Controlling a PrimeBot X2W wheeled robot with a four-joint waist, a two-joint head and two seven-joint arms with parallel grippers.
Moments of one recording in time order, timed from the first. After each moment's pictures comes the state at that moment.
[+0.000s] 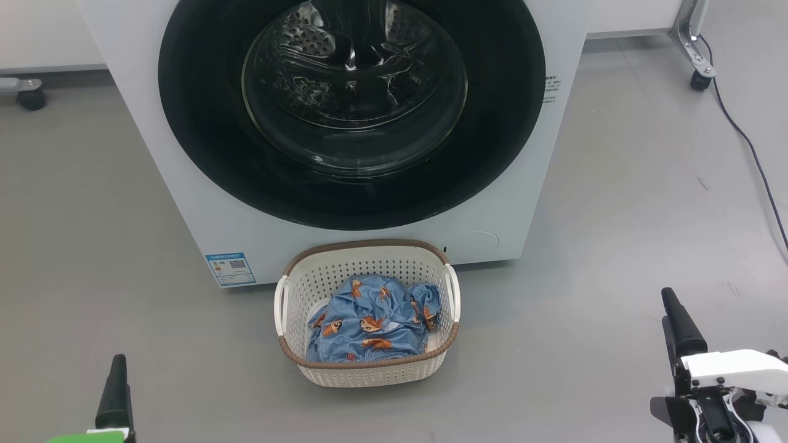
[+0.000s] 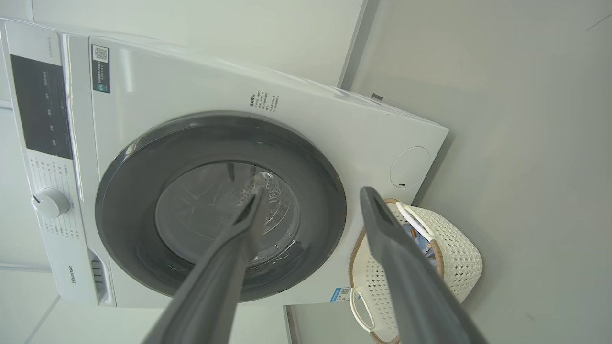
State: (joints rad) left arm -0.02 0.10 -0.03 0.25 -1.50 -0.12 -0.01; right arm -0.02 -0.13 0.03 0.29 1.49 0.11 -0.04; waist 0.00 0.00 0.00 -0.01
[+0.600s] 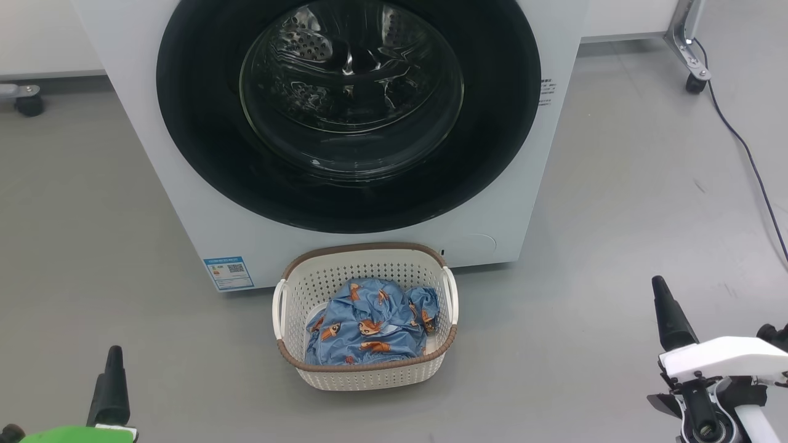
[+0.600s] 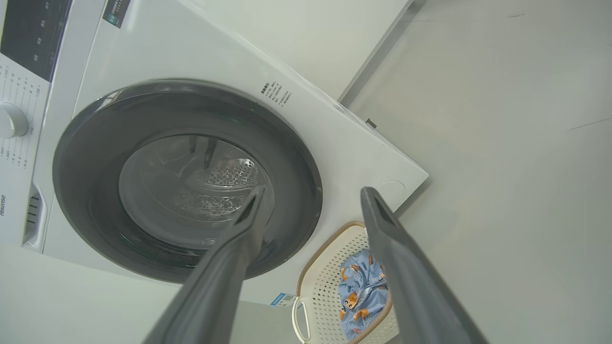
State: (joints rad) left arm -0.02 0.18 -0.09 0.24 -1.25 -0.12 -0.07; right arm -0.04 -0.17 0.09 0.26 1.21 0.09 -0.09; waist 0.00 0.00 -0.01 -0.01
